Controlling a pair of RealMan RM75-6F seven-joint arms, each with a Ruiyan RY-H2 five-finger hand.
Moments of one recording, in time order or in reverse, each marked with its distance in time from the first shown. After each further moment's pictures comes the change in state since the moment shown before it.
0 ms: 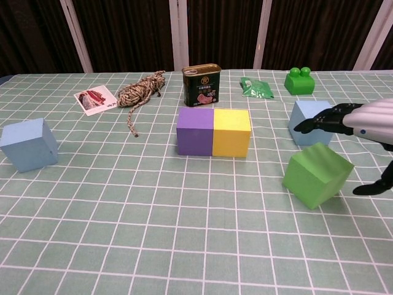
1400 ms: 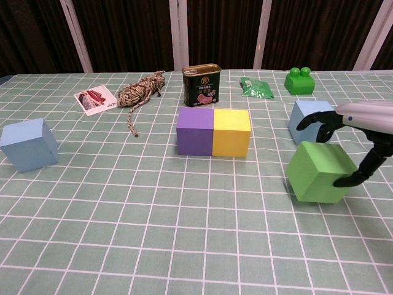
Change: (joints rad) left arm 0.035 -0.007 -0.060 0.003 0.005 -0.039 -0.009; right arm 0.043 -0.067 0.049 -0.082 0.406 0.032 -0.083
